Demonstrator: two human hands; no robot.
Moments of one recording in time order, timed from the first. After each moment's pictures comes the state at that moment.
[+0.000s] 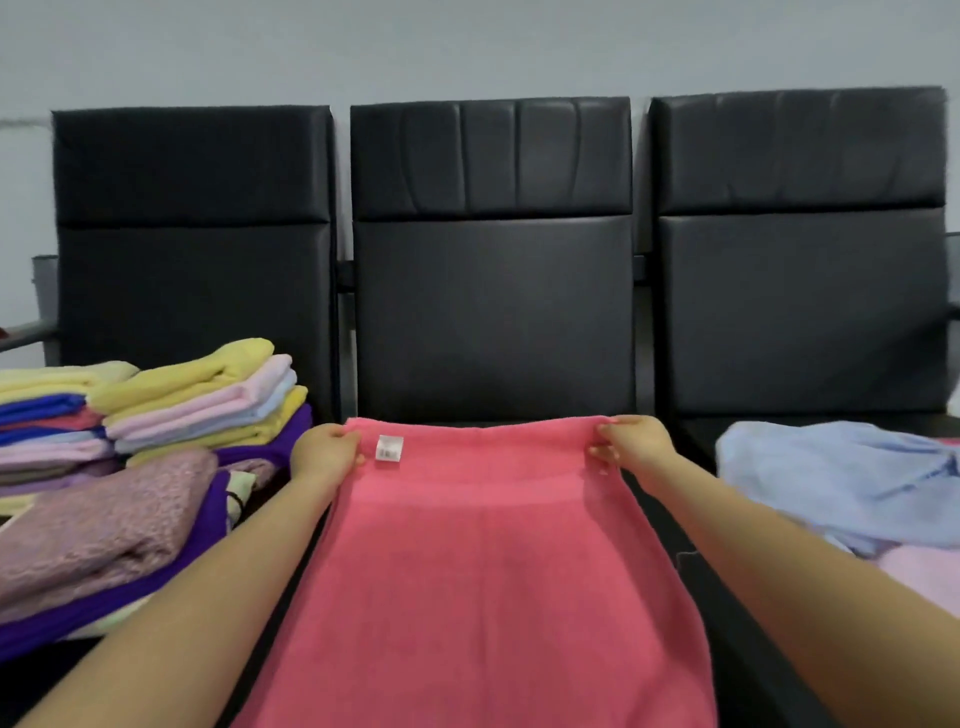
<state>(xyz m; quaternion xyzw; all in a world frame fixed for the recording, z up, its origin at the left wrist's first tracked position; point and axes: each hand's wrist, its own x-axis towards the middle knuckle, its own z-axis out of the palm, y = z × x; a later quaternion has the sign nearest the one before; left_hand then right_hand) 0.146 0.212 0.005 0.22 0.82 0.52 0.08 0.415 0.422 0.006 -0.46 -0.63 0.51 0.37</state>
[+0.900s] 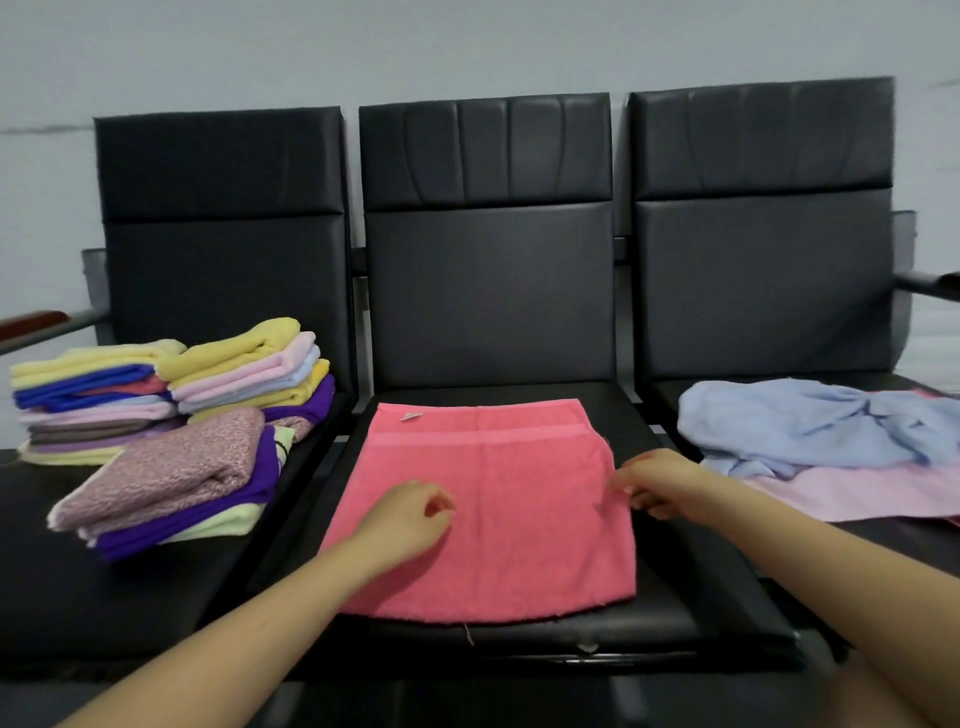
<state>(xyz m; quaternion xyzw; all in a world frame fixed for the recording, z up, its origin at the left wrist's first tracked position) 0.289 0.125 -0.031 0.52 0.82 0.21 0.08 0.530 0.324 0.004 -0.48 -0.71 0.50 0.11</state>
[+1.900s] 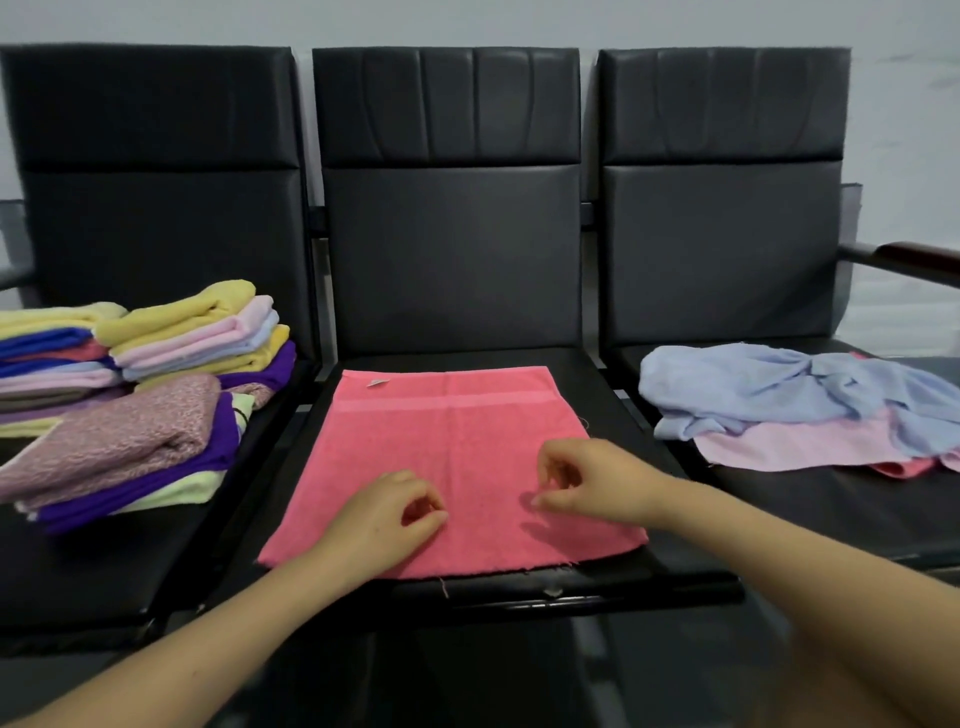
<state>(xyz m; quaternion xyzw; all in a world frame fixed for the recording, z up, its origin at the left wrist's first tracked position) 0.317 0.095 -0.044 0.64 0.72 0.26 0.02 0.544 0.246 0.014 -0.24 -0.94 0.23 0.10</state>
